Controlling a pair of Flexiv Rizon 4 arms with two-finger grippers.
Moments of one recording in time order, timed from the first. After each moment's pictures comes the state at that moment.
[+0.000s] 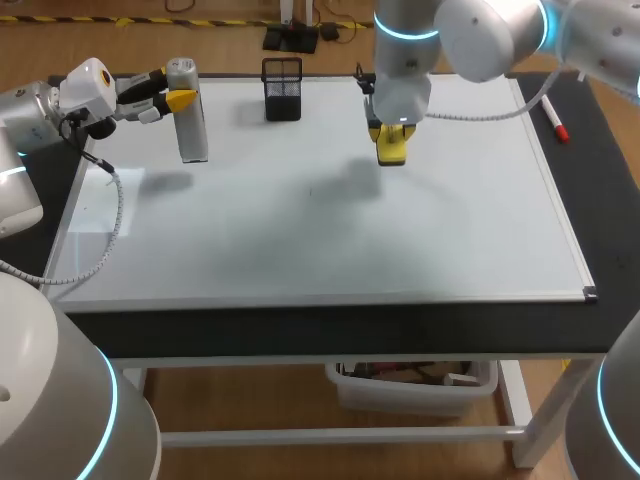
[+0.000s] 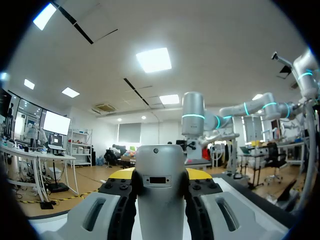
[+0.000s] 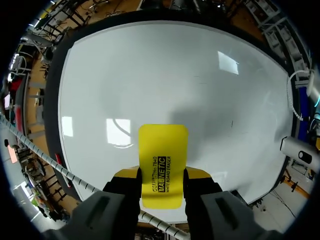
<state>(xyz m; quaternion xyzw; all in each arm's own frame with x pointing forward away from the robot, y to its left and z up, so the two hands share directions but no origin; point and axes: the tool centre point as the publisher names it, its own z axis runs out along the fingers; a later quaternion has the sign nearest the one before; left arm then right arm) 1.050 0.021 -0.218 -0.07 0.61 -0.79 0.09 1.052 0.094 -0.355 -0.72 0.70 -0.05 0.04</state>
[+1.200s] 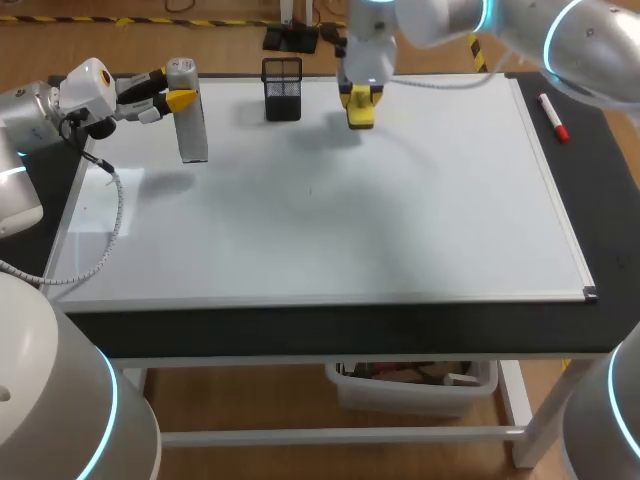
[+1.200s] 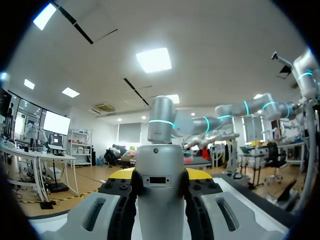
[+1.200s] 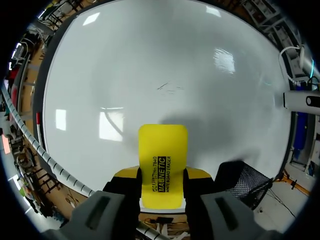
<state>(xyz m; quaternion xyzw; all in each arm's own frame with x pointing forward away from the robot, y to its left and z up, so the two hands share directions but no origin) 1.050 0.021 -0.218 -0.07 0.61 -0.79 0.09 1.181 0.140 -0.383 -0.73 0.68 -0.02 0.04</state>
